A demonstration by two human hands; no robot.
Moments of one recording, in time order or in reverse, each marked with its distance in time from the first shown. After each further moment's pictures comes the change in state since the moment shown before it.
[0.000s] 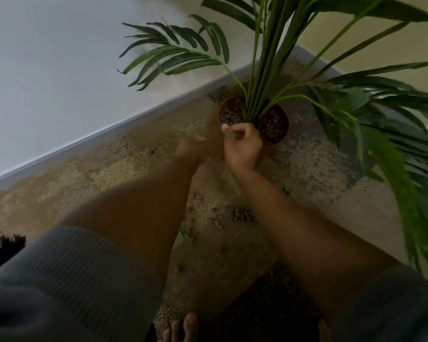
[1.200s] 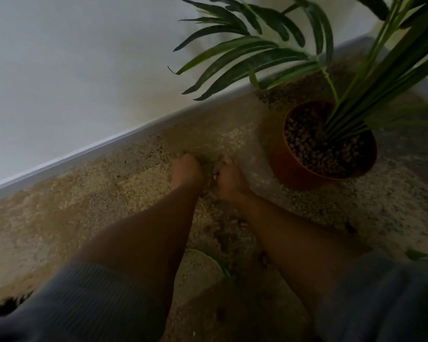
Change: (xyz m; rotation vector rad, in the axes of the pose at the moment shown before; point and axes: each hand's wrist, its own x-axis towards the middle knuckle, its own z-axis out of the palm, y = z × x) left_hand 0.100 -0.114 -0.051 0.477 0.297 -0.015; right_hand -0.023 0.070 0.154 -0.761 -0.852 -0.307
